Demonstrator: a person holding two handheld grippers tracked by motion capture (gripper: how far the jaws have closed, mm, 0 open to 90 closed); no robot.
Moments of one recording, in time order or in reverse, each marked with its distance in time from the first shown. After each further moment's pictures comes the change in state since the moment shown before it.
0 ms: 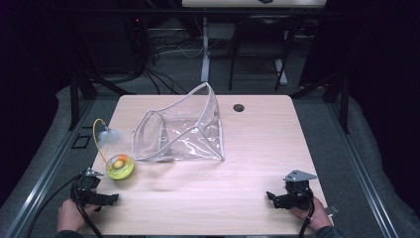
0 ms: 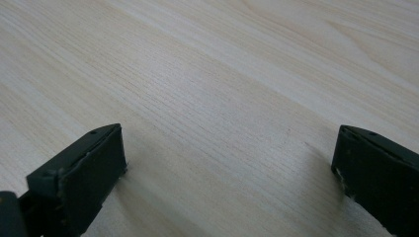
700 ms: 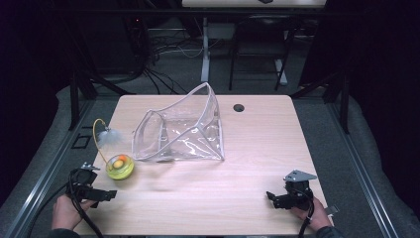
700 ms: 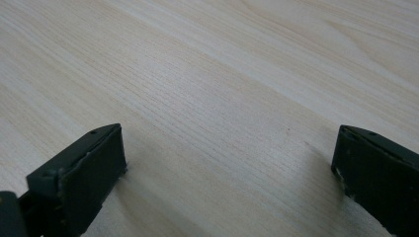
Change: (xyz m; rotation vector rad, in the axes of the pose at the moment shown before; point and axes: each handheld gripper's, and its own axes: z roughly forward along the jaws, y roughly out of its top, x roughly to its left) left arm -0.005 0.017 -0.029 0.021 -0.037 -0.033; right arm 0.001 0.000 0.000 -0.006 -0.002 0.005
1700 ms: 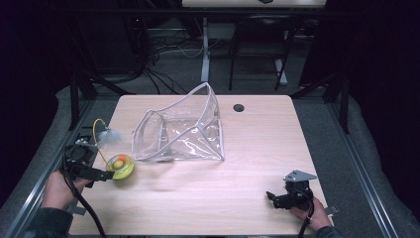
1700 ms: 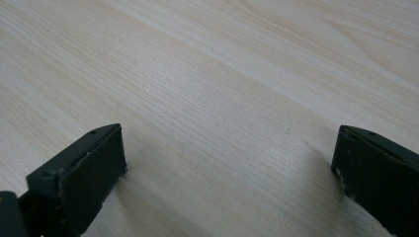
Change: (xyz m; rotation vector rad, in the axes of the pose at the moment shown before) left arm -0.002 0.063 -0.057 -0.022 -0.016 0.066; right arm 0.000 0.000 0.000 0.002 -0.001 -0.002
